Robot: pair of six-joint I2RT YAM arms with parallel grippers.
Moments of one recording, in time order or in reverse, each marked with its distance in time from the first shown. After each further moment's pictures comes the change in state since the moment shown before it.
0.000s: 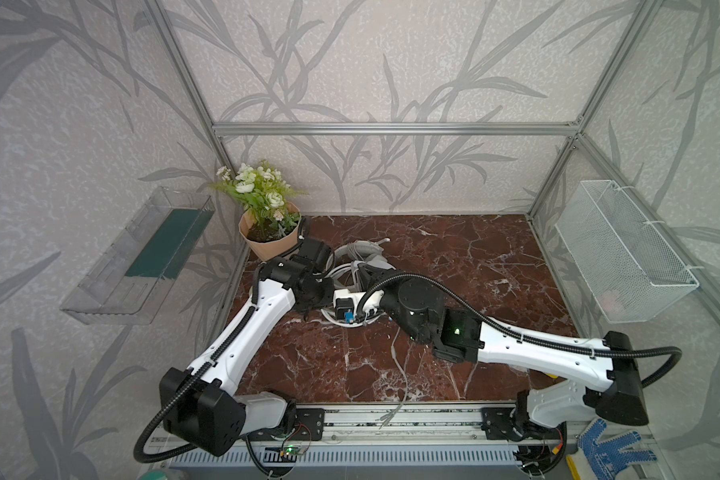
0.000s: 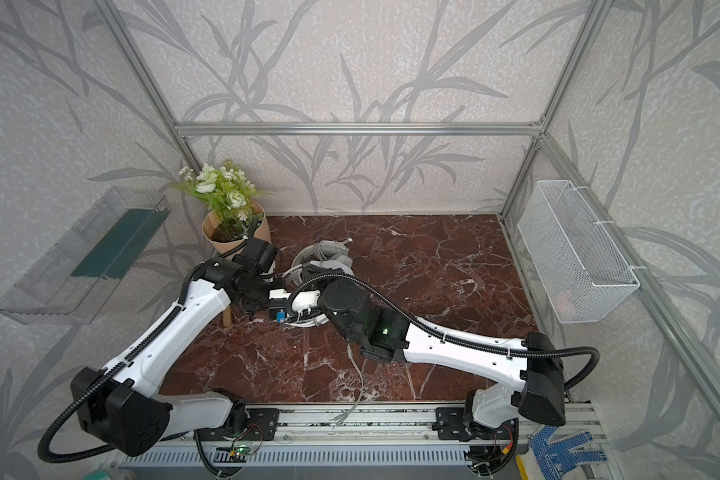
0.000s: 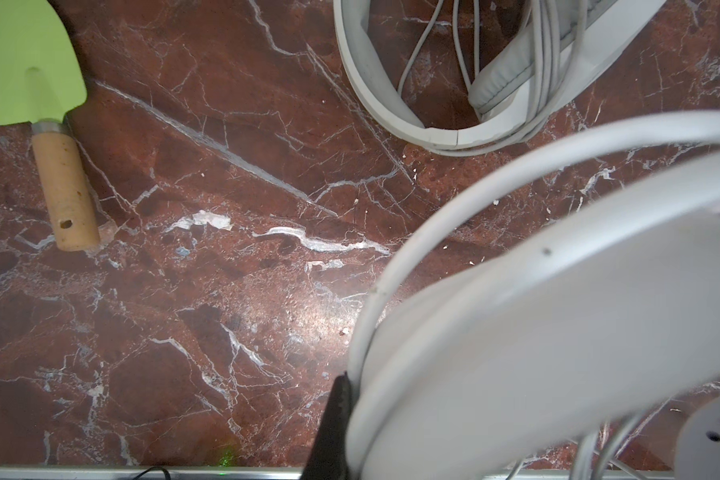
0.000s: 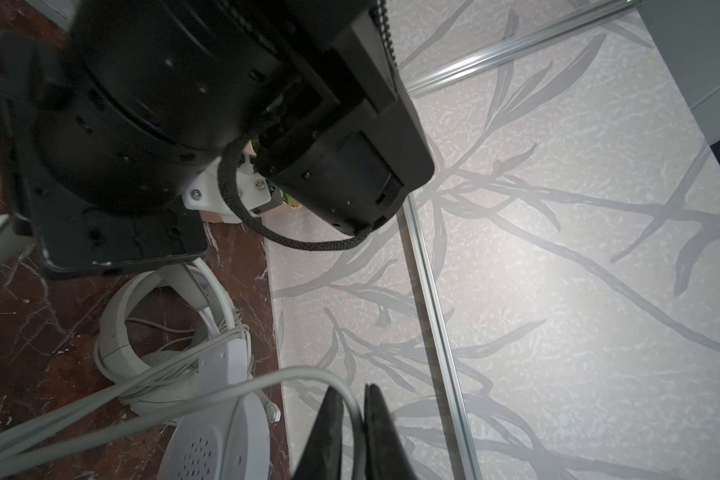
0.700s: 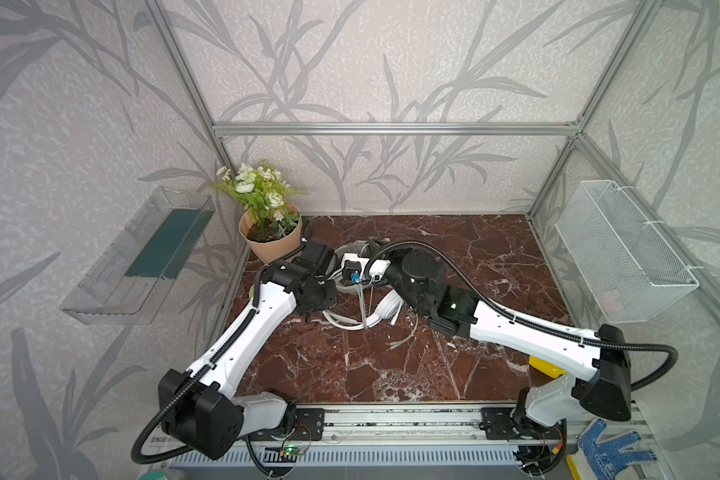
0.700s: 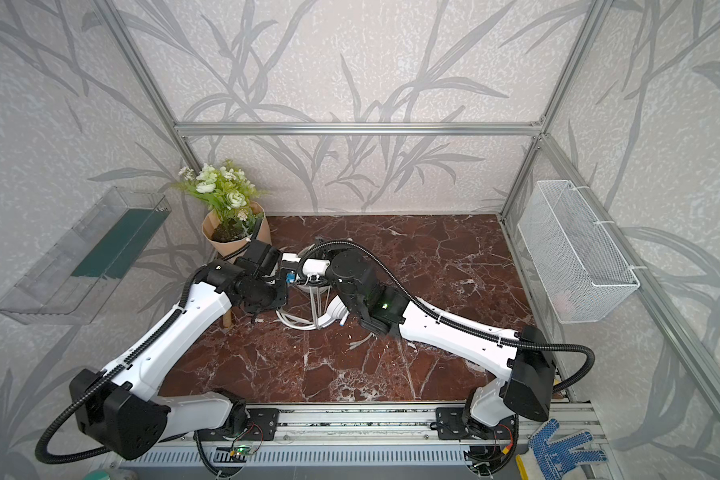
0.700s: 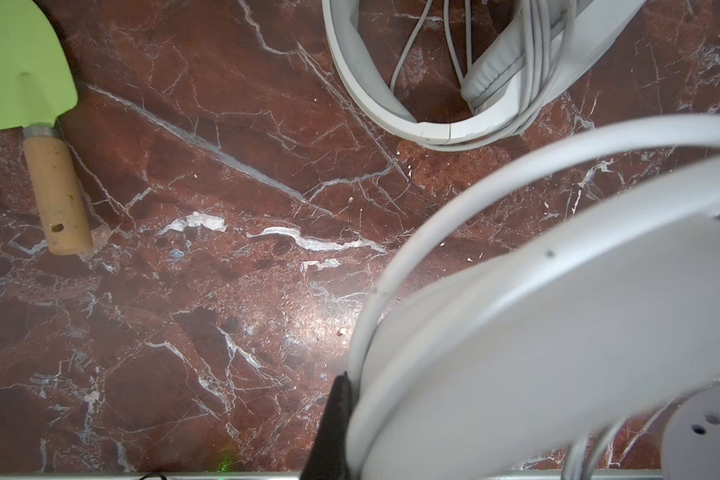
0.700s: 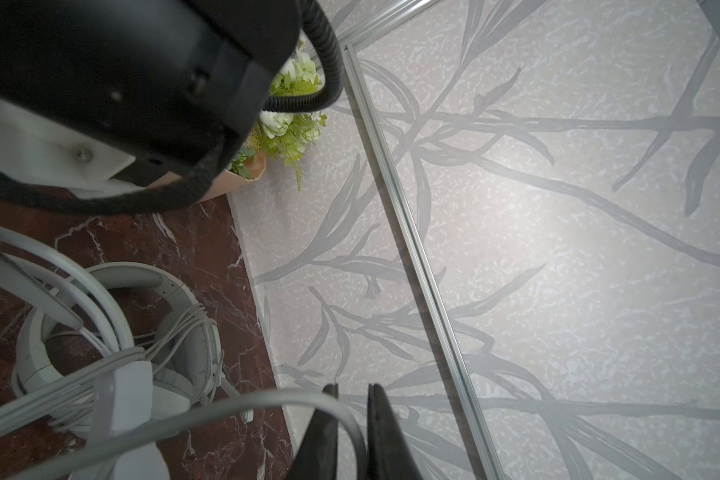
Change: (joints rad) left arm -0.027 -0.014 -0.023 0.013 0.002 -0.002; right arm -0.144 0.057 0.077 0.015 -0.055 0.081
